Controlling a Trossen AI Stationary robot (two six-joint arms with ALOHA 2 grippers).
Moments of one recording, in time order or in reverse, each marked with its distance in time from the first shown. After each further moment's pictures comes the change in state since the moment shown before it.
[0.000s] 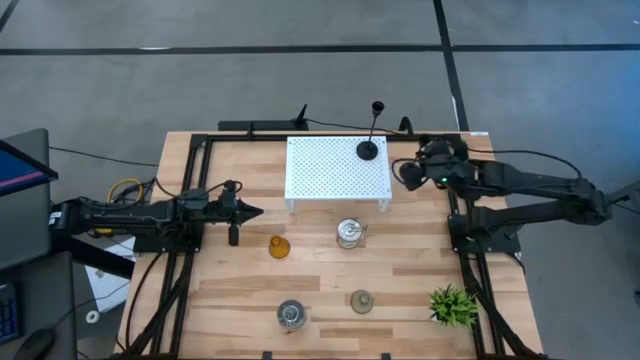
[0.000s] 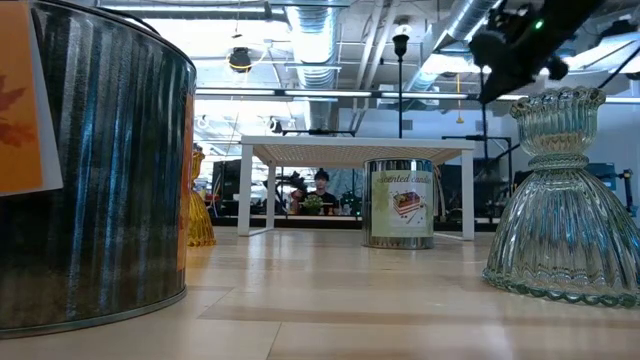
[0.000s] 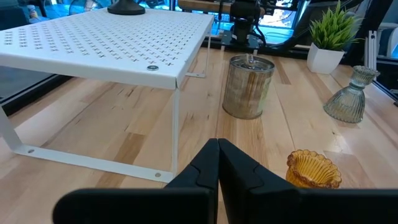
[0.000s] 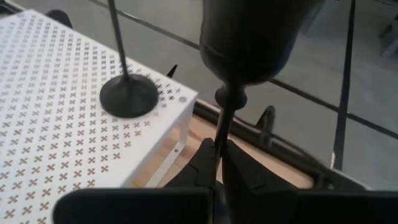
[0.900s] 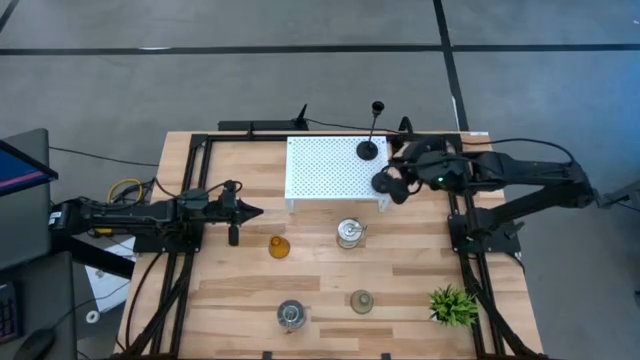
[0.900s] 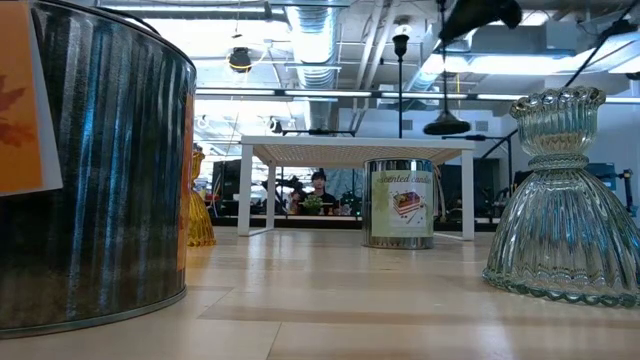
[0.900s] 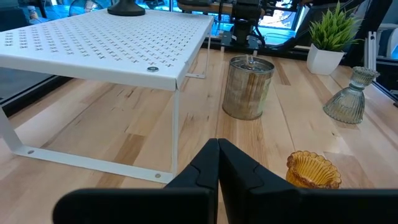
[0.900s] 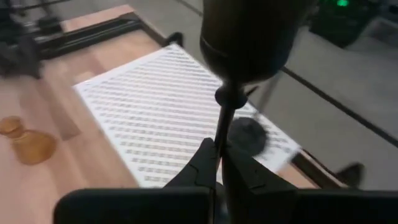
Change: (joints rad) left arm 0.000 0.000 0.000 0.003 0.000 0.000; right arm 0.198 0.245 0.380 -0.054 -0.172 -0.088
